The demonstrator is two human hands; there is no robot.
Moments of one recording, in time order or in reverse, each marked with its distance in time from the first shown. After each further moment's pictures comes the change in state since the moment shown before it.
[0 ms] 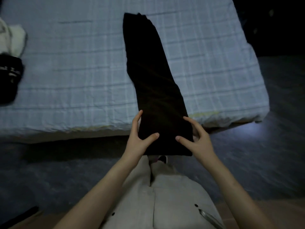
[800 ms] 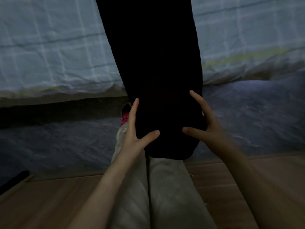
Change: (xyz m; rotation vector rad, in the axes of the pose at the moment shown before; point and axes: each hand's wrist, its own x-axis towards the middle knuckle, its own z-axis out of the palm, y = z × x) left_hand 0.068 -0.240 0.001 0.064 -0.078 -0.208; right_hand 0.069 0.220 -0.005 0.003 -0.262 0.192
